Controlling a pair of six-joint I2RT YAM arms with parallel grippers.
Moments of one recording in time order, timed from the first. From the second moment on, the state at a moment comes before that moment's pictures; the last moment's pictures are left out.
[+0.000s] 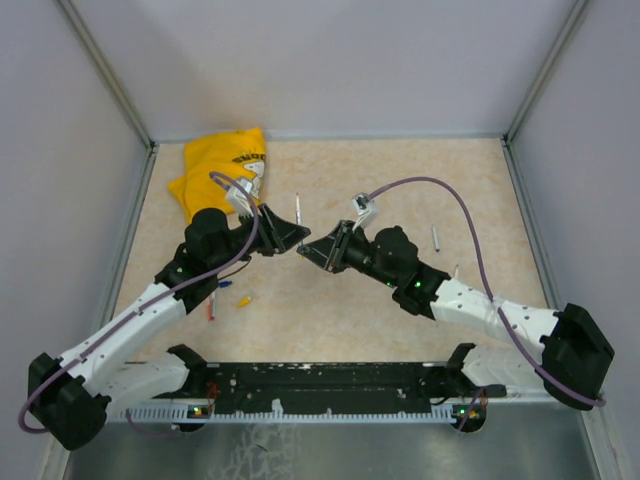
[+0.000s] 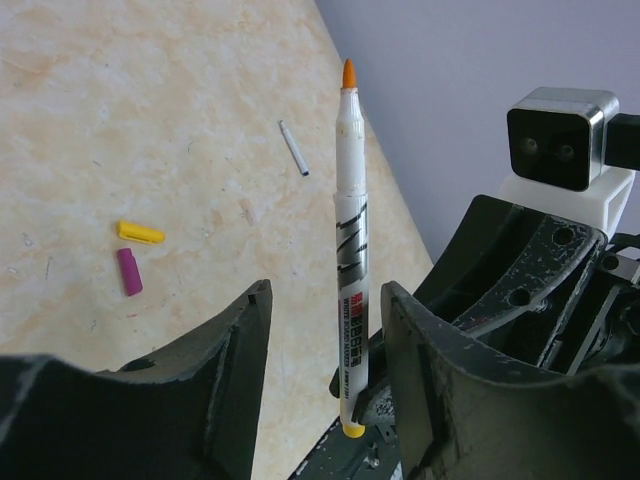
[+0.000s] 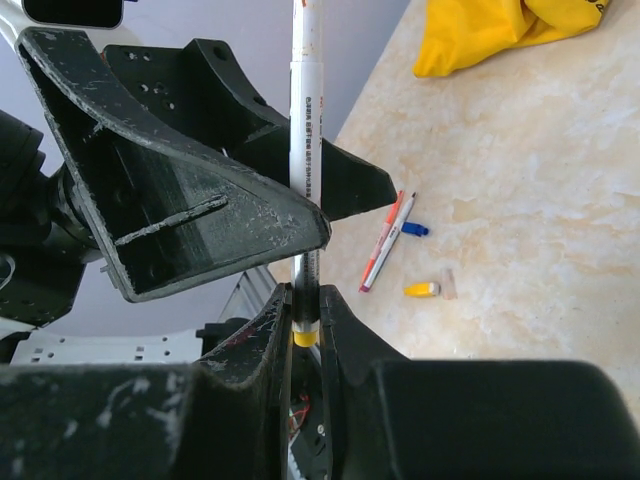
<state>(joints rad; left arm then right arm) -0.62 0.99 0.75 0.09 0.24 -0.77 0.91 1.14 0.70 0.38 -0.08 0.87</state>
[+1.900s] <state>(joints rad) -0.64 0.86 0.79 -0.33 0.05 -0.38 0.72 1.49 1.03 -0.42 0.12 0.30</state>
